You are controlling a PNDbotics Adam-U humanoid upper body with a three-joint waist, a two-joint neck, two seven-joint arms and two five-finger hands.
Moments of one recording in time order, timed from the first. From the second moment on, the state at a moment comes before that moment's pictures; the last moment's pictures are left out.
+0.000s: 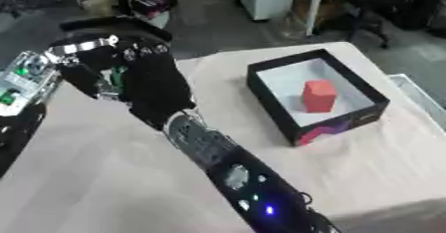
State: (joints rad) left arm -0.89 0.33 -0.30 -1.13 0.14 -0.20 -0.89; right arm -0.72 0.04 0.56 -1.40 1.70 0.26 -0.26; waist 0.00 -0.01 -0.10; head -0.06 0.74
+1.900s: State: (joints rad) left arm -0.51 0.67 0.13 -1.34 0.05 -0.17 -0.45; right arm -0.70 -0.28 0.13 -1.06 1.60 0.59 -0.20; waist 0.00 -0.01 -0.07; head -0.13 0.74
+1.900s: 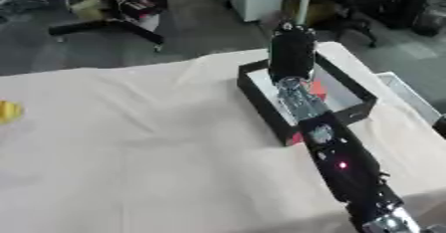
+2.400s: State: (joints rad) left arm -0.40 0.67 0.22 -1.40 0.04 -0.12 -0.35; right arm -0.74 -0.35 0.06 -0.86 1.24 0.60 0.08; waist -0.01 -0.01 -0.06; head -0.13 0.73
